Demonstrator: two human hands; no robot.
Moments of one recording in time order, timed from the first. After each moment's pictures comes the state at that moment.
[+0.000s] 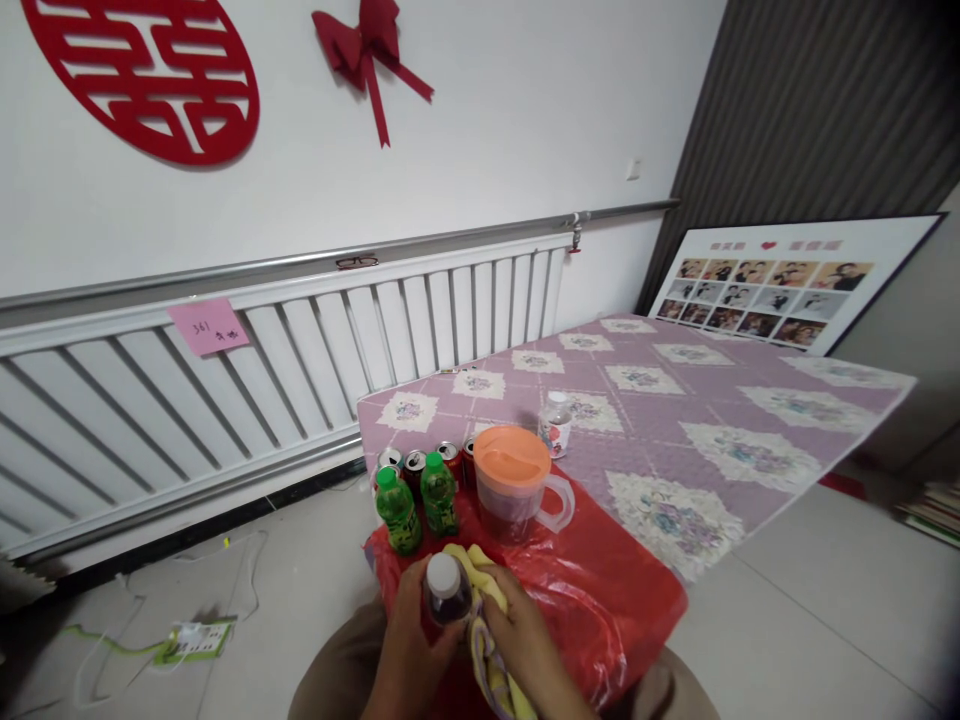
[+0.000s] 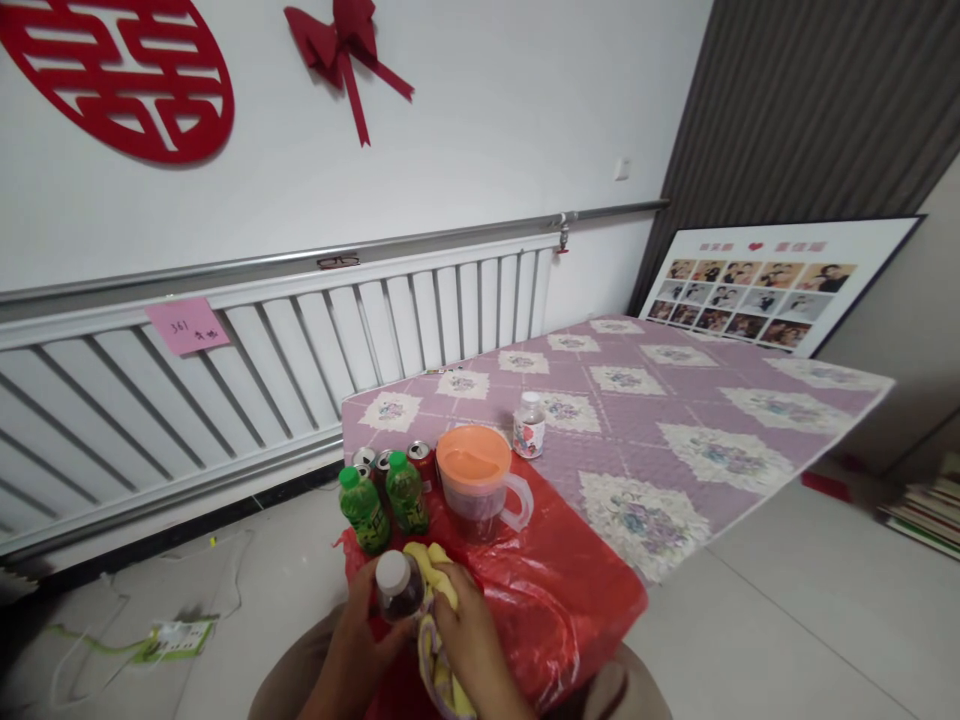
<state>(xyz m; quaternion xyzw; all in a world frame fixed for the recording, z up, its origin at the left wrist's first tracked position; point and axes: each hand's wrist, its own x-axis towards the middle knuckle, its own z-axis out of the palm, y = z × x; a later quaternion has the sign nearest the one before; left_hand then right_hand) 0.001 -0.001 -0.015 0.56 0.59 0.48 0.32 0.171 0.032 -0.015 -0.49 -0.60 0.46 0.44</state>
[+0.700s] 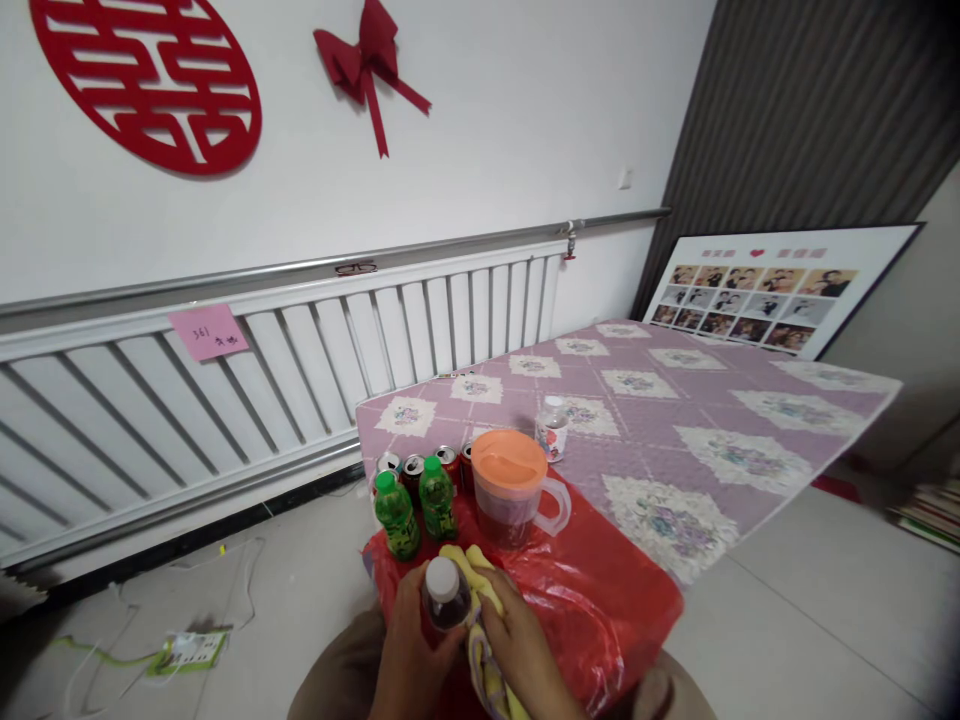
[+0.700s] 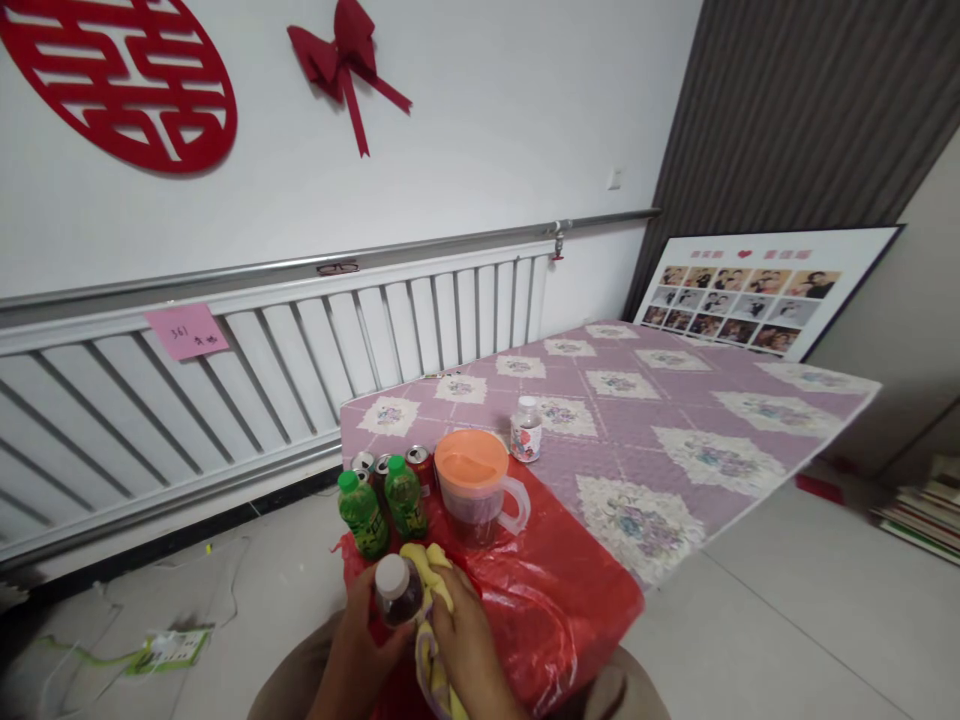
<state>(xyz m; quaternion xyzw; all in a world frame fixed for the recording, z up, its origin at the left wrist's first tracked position) 0.006 -0.002 -0.017 0.55 0.61 0.48 0.30 0.170 0.029 -0.026 -0.48 -0.61 0.40 0.48</state>
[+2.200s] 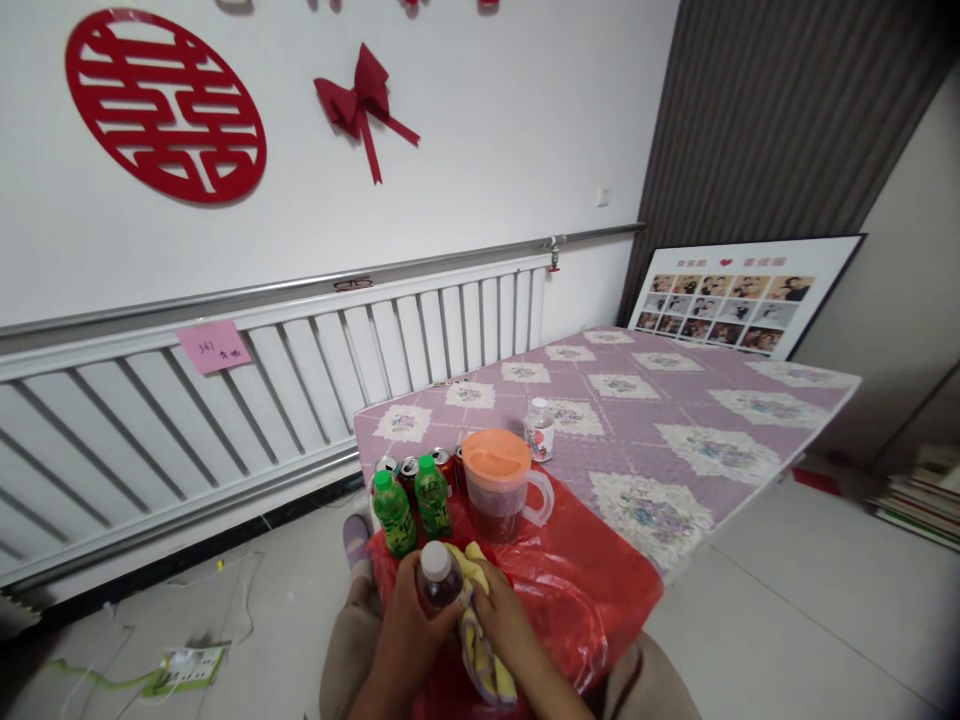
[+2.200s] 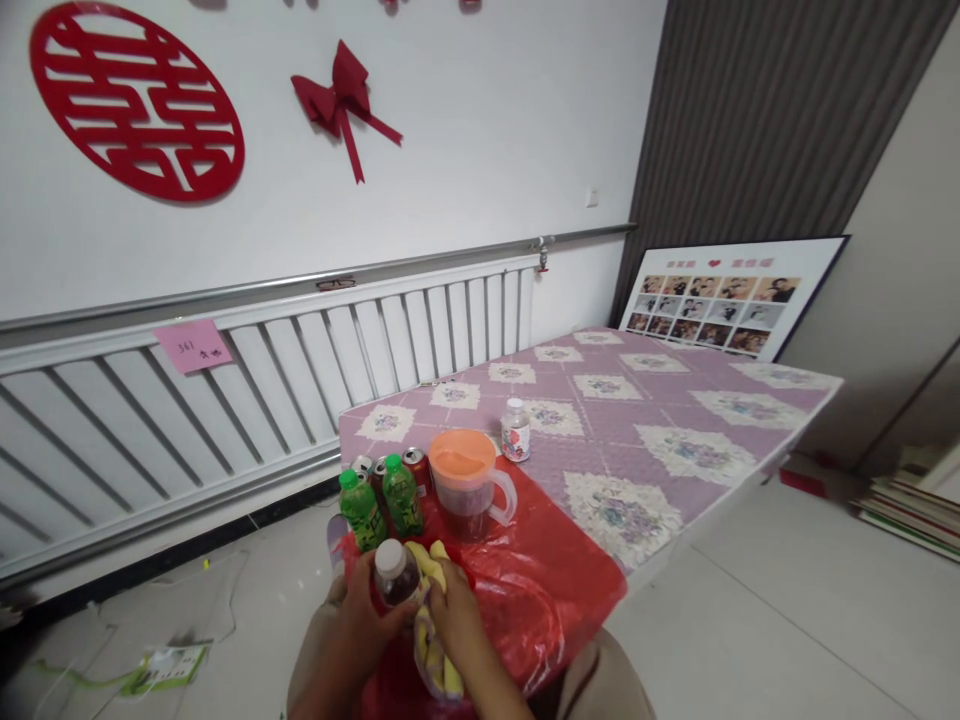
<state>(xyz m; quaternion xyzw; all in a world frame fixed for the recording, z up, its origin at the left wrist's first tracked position) 0.013 -0.003 0.023 0.55 0.63 0.44 0.33 0.166 0.035 -0.029 -0.50 -0.61 0.41 0.46</state>
